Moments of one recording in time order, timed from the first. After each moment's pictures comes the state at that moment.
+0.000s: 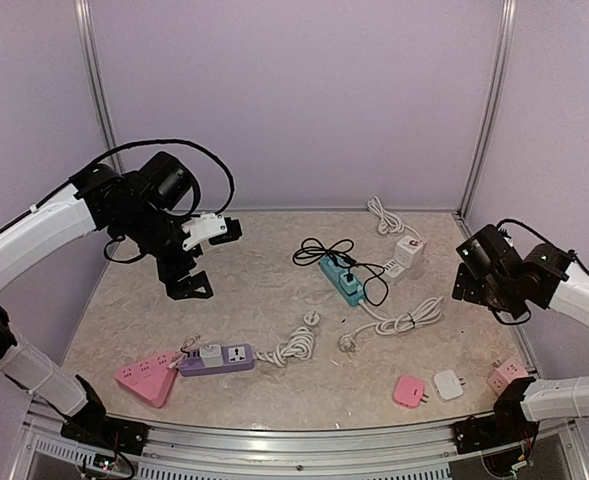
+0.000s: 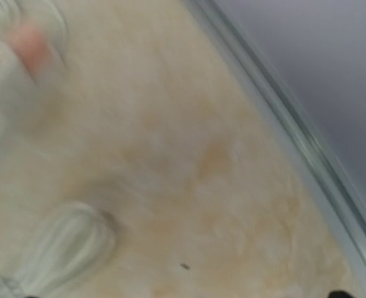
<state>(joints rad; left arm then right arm) -0.71 1.45 1.50 -1.15 0.06 0.53 0.65 0.95 0.89 -1.00 0.76 0.87</state>
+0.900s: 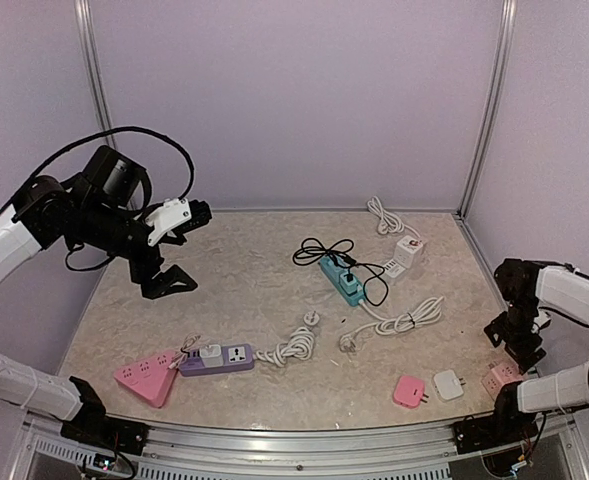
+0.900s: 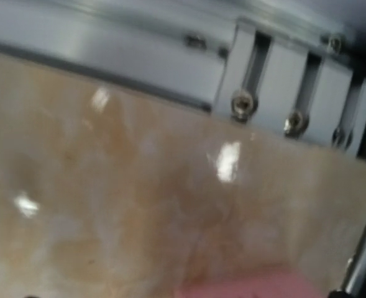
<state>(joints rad) -0.69 1.21 1.39 -1.06 0.14 0.52 -0.08 1.17 0.67 -1.07 0.32 1.16</state>
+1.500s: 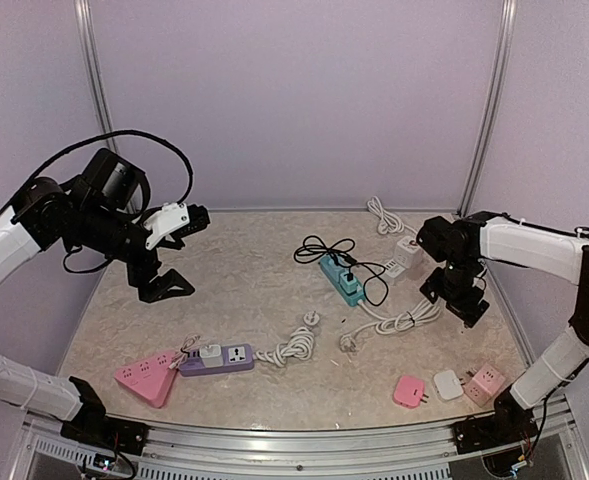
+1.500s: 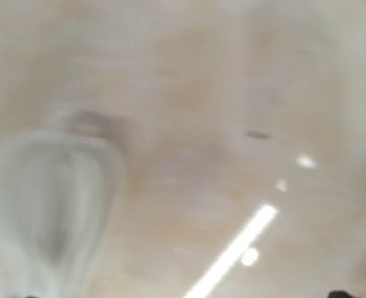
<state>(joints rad) -0.69 1.18 1.38 -1.09 0.15 0.53 0.45 1.54 1.11 -1.09 0.29 1.37</state>
